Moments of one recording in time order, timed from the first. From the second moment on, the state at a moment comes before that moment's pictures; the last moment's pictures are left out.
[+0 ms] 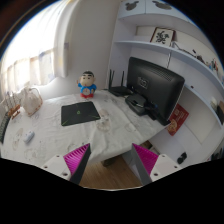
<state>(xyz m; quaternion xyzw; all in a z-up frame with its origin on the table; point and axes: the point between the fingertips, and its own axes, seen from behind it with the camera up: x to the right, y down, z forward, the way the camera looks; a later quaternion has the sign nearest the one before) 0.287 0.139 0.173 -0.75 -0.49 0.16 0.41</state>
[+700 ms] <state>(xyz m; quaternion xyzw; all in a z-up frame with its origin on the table) 0.247 -0.026 0.139 -0.68 -0.60 0.22 0.36</state>
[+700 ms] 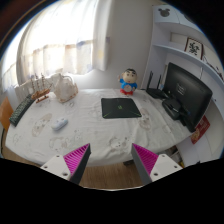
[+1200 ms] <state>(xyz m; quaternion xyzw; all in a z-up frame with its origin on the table) 0.228 -0.203 0.123 -0.62 -0.67 0.27 0.30</state>
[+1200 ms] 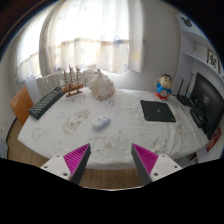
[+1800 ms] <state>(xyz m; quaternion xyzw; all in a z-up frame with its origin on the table) 0.114 -0.279 0.050 -0.61 -0.65 0.32 0.32</state>
